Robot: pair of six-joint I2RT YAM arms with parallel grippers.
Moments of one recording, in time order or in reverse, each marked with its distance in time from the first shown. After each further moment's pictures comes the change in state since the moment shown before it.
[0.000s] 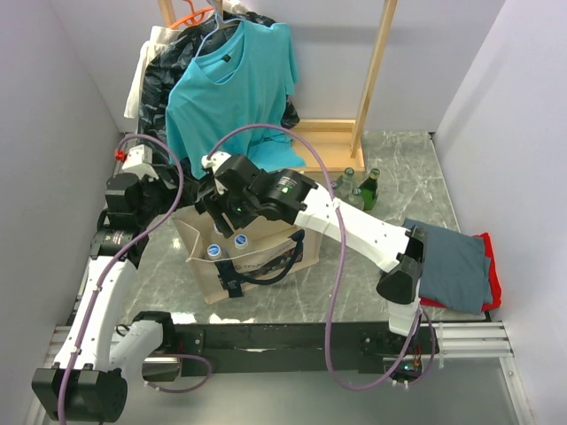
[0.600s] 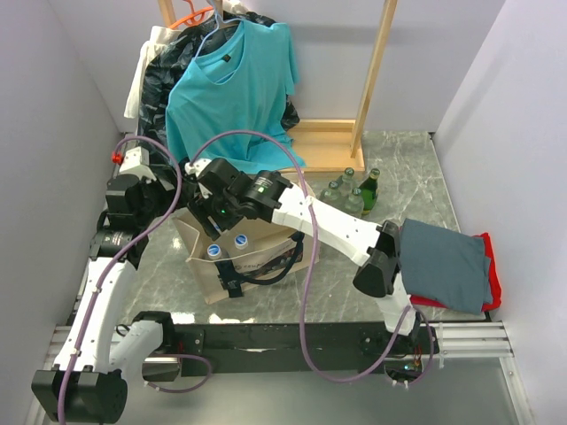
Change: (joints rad) left arm 0.000 -0.008 0.000 -0.037 -0.075 -0.008; right arm 0.007 0.154 0.113 -0.011 -0.039 -0.028
